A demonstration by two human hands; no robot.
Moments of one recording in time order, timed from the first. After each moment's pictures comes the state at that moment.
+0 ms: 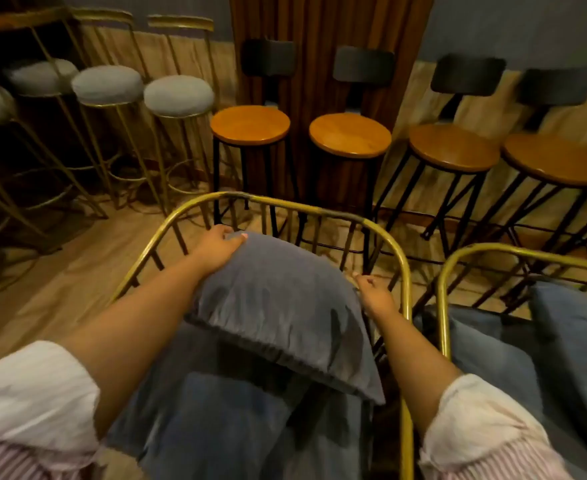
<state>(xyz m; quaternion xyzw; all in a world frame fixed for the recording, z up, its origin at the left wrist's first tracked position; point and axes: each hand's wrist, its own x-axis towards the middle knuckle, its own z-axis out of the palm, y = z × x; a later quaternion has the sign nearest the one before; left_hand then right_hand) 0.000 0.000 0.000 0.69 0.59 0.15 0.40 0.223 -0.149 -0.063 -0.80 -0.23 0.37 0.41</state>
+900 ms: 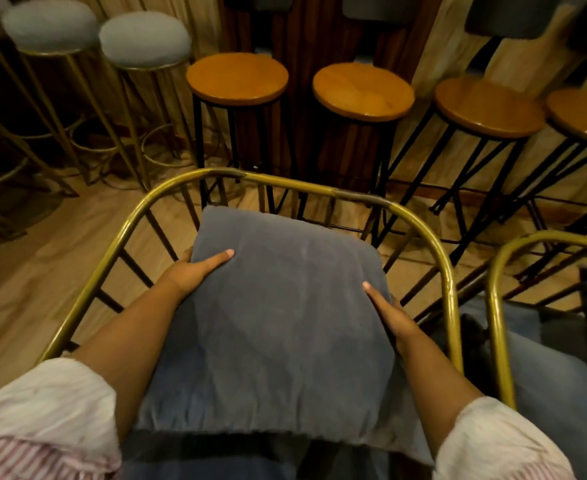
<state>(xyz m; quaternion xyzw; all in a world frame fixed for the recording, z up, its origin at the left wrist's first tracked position) -0.021 0.101 -0.126 0.53 0.64 0.12 0.54 0.264 -0.096 -0.194 -0.73 -0.09 0.50 0.46</state>
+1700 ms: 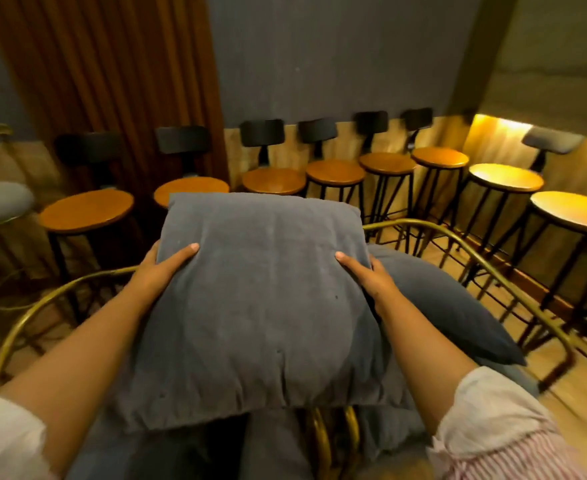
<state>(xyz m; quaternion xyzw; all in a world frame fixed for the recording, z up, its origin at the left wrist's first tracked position) 0.052 -0.121 0.084 0.71 0.35 0.21 0.56 0.262 -0.396 0.047 -0.72 -0.06 0.21 0.66</state>
